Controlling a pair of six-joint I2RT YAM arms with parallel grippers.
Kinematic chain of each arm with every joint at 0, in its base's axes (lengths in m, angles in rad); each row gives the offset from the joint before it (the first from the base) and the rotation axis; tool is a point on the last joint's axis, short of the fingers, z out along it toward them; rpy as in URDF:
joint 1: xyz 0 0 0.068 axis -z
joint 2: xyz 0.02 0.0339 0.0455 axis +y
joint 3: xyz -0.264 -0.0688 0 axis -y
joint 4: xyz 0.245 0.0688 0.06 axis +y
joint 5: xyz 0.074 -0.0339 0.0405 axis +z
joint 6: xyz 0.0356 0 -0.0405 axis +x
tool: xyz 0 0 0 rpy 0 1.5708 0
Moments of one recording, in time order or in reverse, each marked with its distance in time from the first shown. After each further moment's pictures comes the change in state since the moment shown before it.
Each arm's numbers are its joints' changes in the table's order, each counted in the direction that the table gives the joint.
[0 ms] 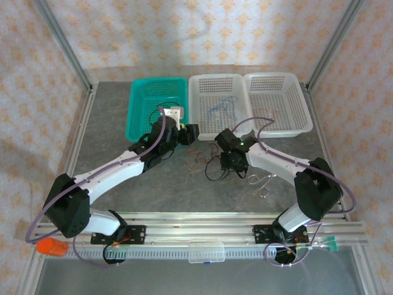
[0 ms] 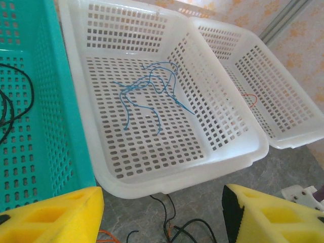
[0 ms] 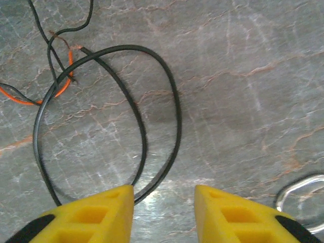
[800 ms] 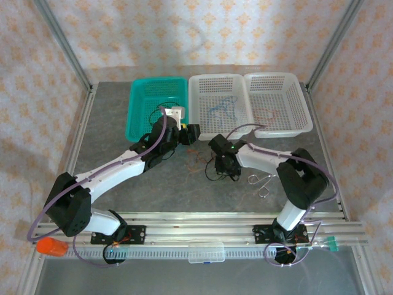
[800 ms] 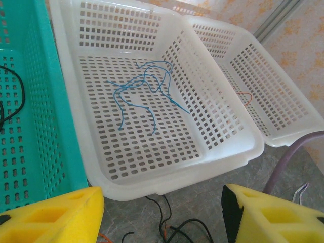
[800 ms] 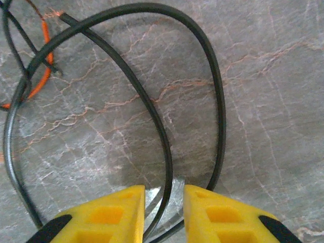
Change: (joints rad) left arm 0.000 0.008 0.000 -0.016 -0.019 0.003; right arm -0.027 0.143 -0.020 -0.110 0.048 0.068
